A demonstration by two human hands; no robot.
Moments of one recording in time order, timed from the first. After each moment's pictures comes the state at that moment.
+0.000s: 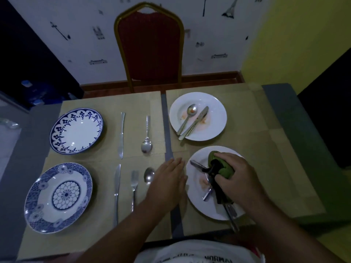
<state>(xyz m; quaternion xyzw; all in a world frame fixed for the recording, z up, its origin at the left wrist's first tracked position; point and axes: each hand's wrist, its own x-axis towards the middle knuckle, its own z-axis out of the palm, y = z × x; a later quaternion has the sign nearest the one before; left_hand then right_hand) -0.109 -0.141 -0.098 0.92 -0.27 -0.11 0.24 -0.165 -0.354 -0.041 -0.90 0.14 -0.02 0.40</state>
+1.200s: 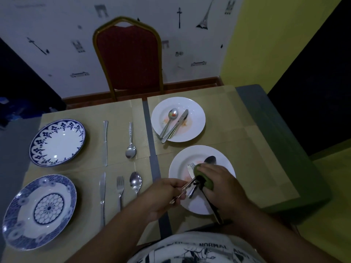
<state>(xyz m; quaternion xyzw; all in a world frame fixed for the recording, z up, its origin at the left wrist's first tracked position) -0.129 -0.176 -0.049 0.61 0.14 -0.52 0.58 -0.206 -0.369 -0.070 -0.95 0.04 0.00 0.31</state>
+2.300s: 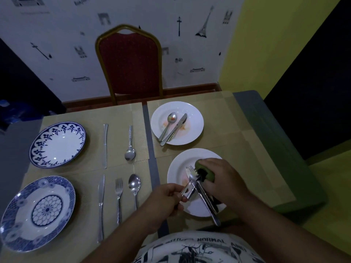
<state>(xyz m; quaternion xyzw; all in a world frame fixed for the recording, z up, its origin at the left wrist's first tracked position) -0.153 -0.171 -0.042 0.69 0.07 -0.45 0.56 -0.191 -0.383 -0.059 -0.95 0.06 -0.03 0.30</state>
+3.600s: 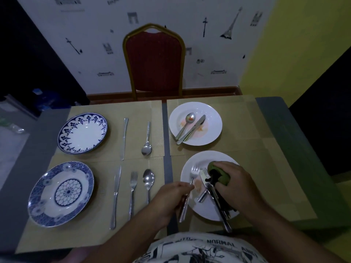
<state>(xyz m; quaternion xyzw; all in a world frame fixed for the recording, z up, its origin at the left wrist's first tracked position) -0.150 -0.166 -0.041 0.63 0.21 -0.43 0.61 -0.186 -0.372 -0.048 -0.93 0.09 0.00 0.36</state>
